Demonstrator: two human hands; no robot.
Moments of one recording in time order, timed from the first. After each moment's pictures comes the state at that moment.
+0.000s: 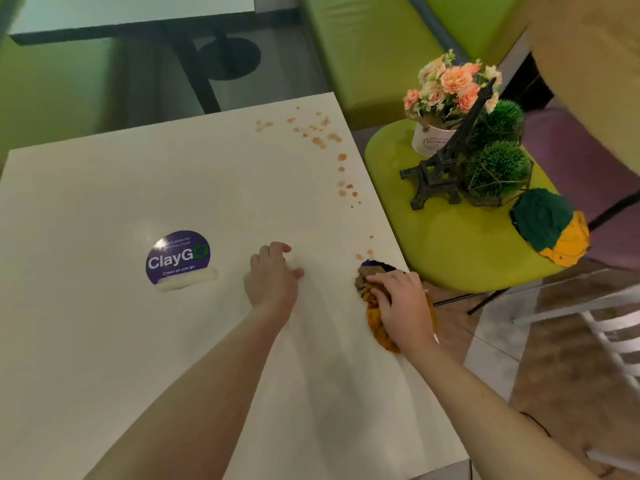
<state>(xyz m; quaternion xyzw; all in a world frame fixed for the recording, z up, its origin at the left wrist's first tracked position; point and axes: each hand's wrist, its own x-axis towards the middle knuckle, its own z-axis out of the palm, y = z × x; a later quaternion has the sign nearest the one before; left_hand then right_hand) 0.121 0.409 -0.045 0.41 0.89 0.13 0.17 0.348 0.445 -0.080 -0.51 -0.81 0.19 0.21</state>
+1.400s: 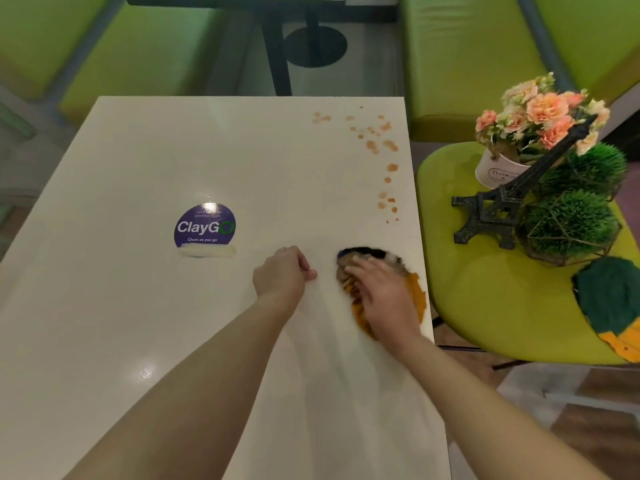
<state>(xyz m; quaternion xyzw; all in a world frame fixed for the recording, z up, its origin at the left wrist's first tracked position) 0.125 0.416 -0.043 0.29 0.92 0.15 0.22 0.303 0.503 -0.105 -0.31 -0.90 0.21 0.20</state>
